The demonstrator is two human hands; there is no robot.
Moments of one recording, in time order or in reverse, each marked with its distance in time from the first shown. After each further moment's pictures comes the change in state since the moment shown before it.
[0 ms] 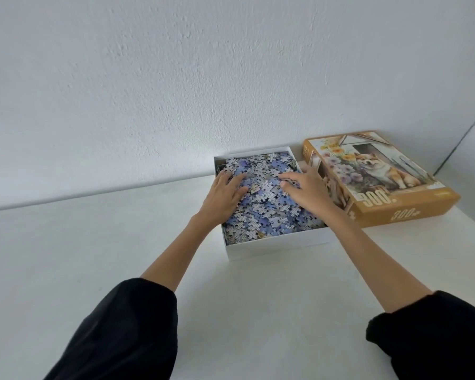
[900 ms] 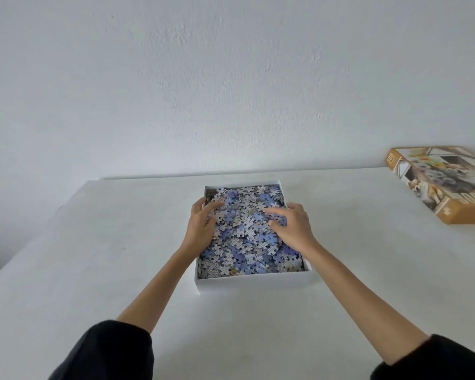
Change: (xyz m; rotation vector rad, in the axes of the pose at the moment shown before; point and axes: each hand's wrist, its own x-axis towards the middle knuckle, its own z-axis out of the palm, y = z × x) left_hand -0.244 -0.127 -0.137 -0.309 0.282 -0.369; right_hand -0.138 -0.214 0.135 0.211 -0.119 -0.102
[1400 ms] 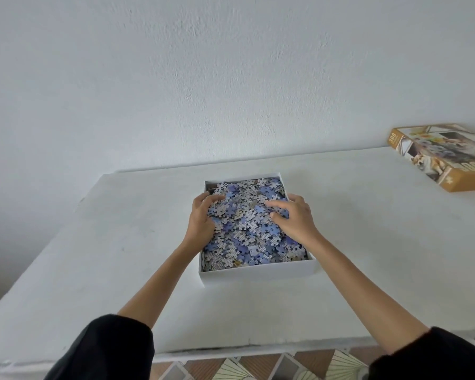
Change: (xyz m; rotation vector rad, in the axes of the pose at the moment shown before) left_hand -0.050 -0.020 -0.051 0.022 0.003 0.070; right_hand -0.049 -0.042 0.036 -0.002 0.036 -0.011
